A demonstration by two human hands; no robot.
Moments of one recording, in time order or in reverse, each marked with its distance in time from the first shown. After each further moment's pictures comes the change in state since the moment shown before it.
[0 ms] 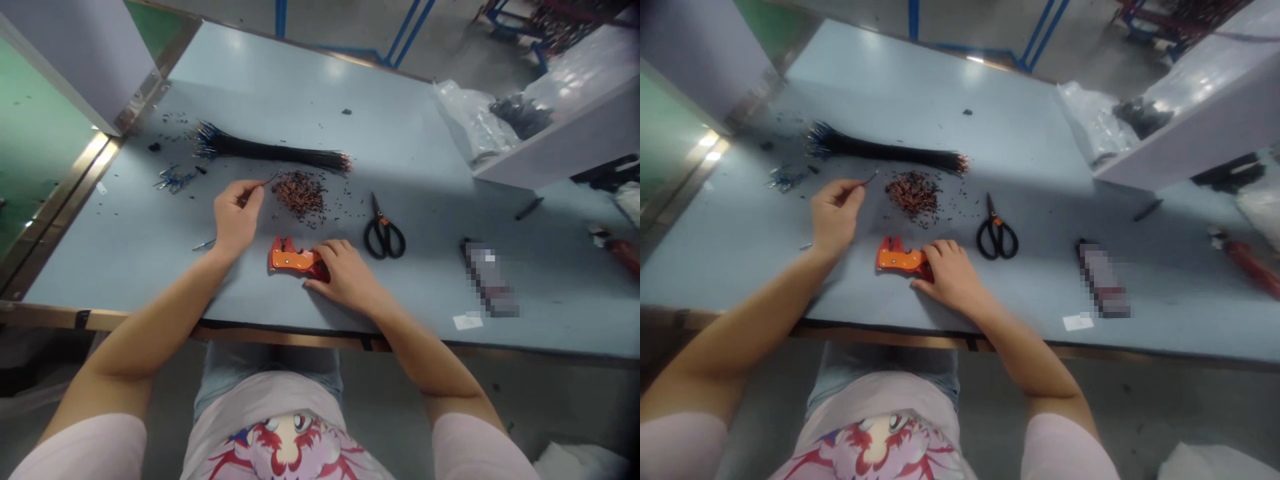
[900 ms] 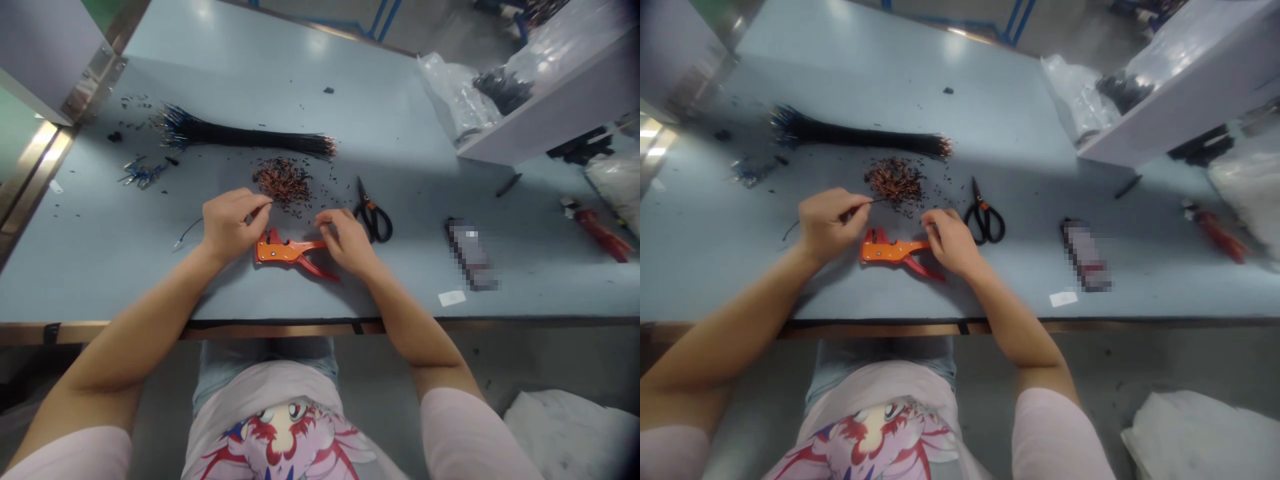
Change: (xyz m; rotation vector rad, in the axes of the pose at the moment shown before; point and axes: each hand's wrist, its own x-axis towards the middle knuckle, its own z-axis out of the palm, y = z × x) left_hand -0.014 0.017 -0.004 0.336 -0.293 0.463; right_hand 0.012 0.041 -0.001 0.263 0.316 0.007
